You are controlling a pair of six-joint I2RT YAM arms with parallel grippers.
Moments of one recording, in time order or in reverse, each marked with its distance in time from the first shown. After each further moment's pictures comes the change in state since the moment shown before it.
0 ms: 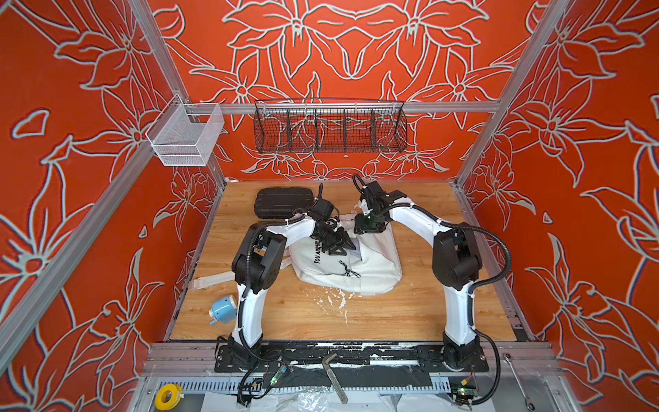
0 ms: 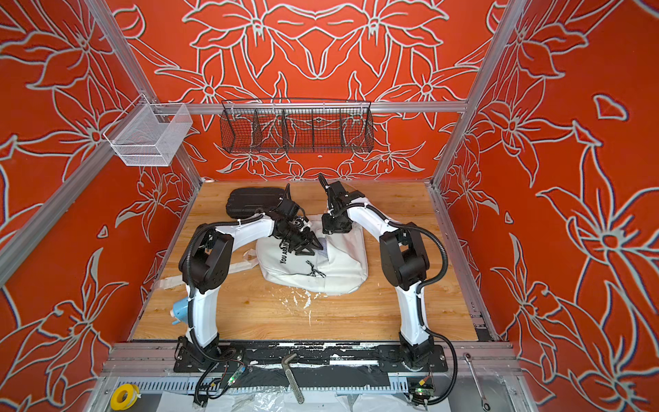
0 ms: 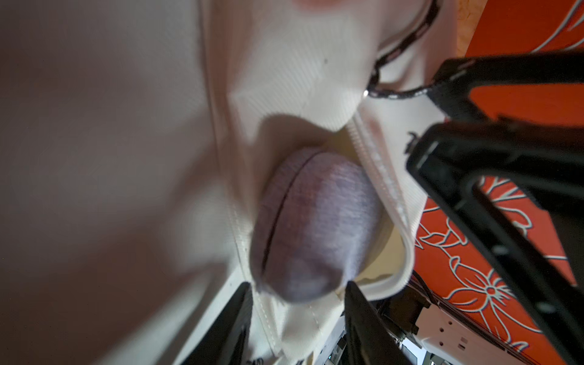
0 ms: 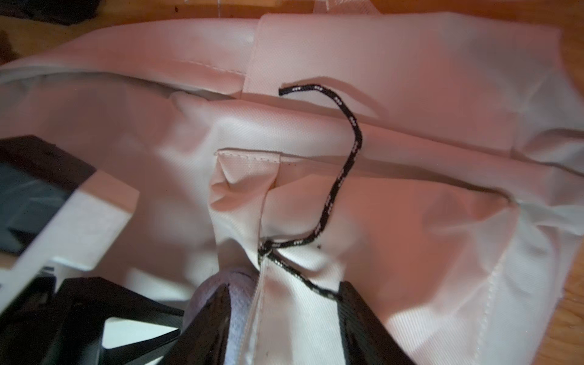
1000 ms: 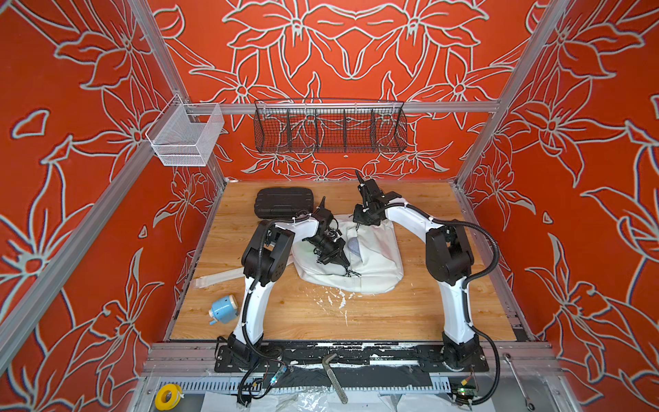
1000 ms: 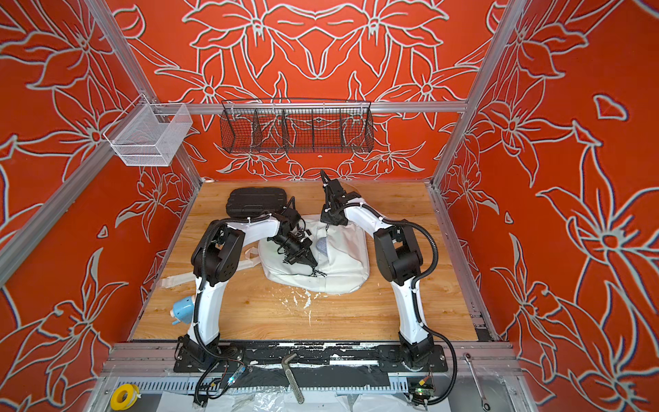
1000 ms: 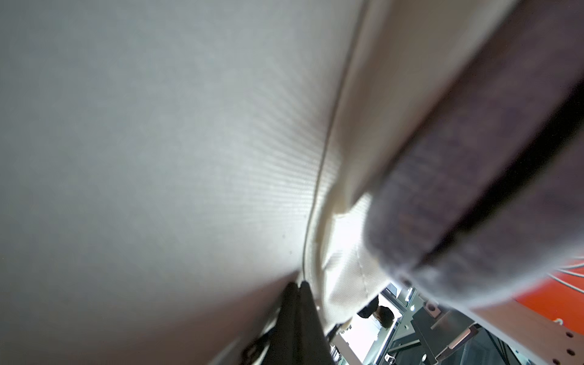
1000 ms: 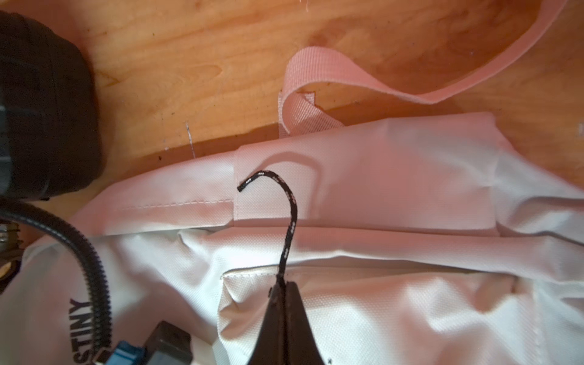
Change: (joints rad) left arm 0.002 0.112 0.042 -0.267 0.107 0.236; right arm -0.005 0.051 0.032 0.204 0.171 0.262
